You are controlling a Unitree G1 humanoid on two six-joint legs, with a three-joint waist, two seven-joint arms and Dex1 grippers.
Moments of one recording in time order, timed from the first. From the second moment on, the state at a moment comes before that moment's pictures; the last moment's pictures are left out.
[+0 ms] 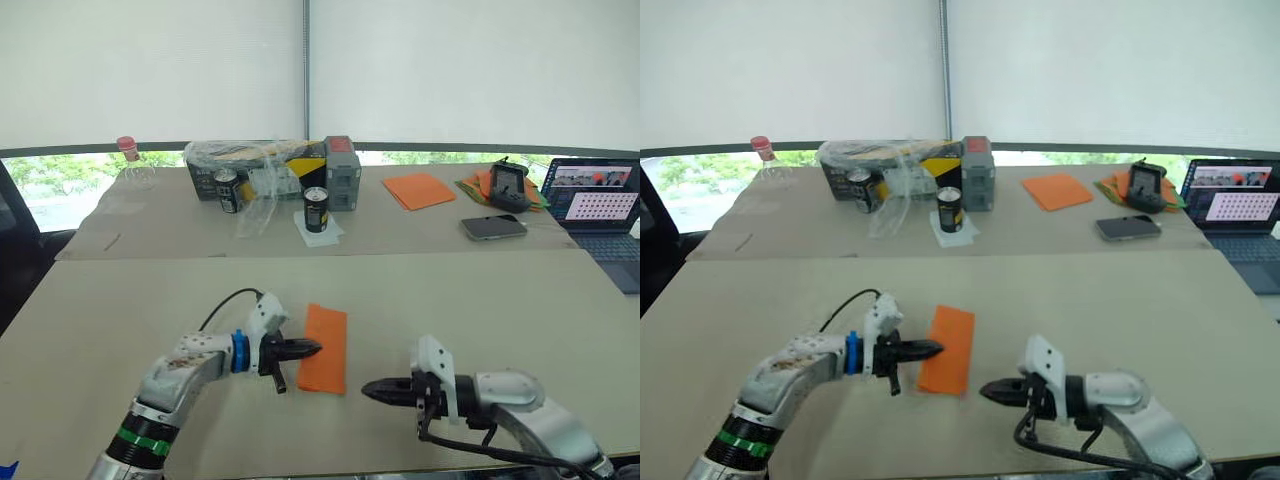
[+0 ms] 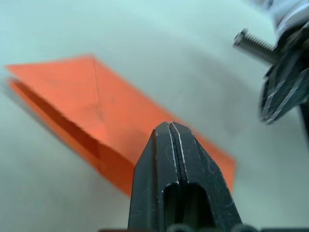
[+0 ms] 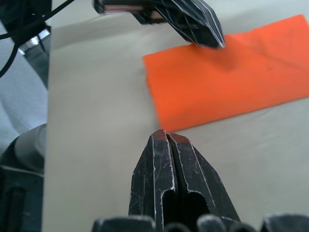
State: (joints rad) left arm -0.28 0.50 -0.08 -0.20 -0.50 0.74 -0.96; right arm -0.03 -0.68 0.15 -0.42 0.39 0.43 1.00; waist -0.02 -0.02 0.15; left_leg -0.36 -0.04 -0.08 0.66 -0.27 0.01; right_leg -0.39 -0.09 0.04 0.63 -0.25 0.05
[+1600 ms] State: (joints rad) left arm -0.60 0.21 -0.46 0.28 -0.17 0.47 -1.03; right arm -0.10 -0.79 -0.07 -0.60 0.34 0.75 0.72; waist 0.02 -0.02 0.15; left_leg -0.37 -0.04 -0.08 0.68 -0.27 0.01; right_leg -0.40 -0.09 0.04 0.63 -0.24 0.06
